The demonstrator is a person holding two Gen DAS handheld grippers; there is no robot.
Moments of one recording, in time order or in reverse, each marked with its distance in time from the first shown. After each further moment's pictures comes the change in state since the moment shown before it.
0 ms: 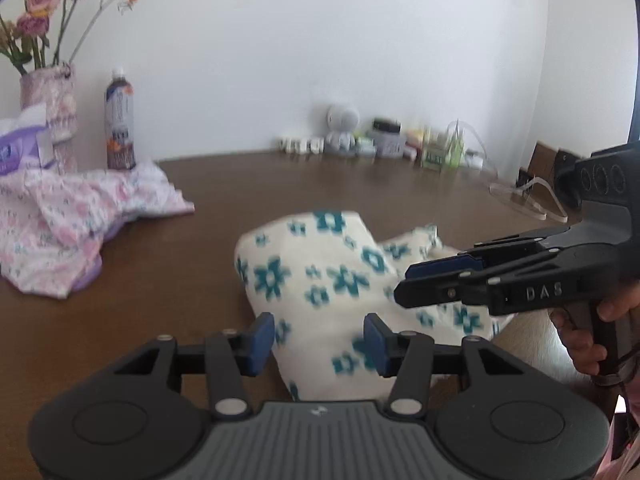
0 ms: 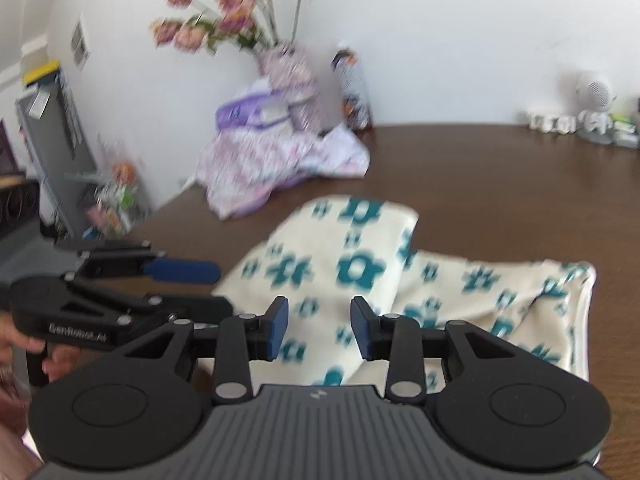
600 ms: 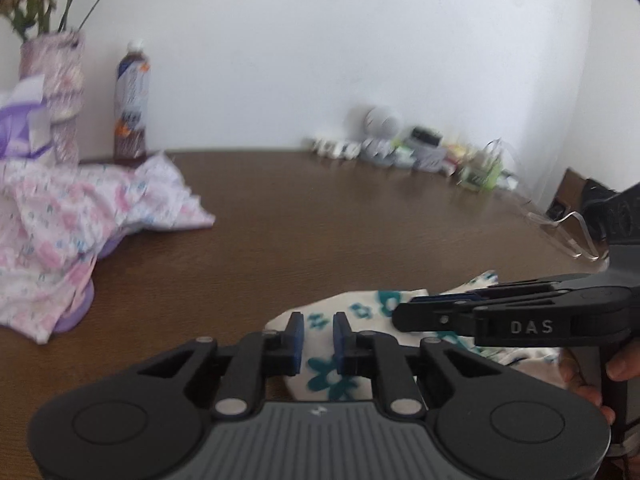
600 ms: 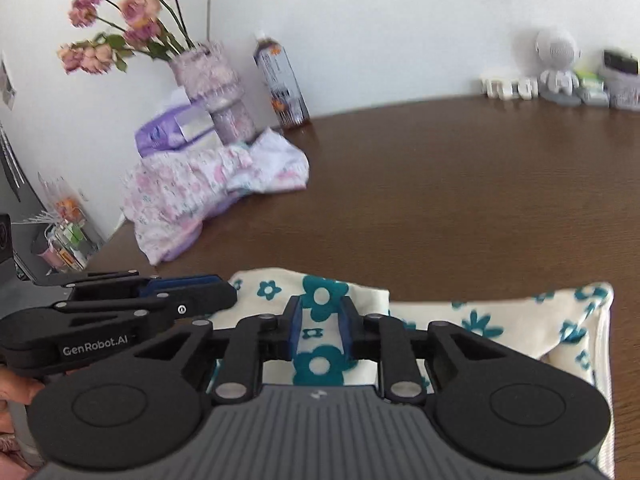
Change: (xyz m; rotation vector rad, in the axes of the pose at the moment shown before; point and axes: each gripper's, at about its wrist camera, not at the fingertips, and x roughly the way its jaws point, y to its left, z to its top) left arm 0.064 0.034 0.040 -0.081 0.021 -0.005; right arm 0.069 -0.017 0.032 0.147 0.036 -0.116
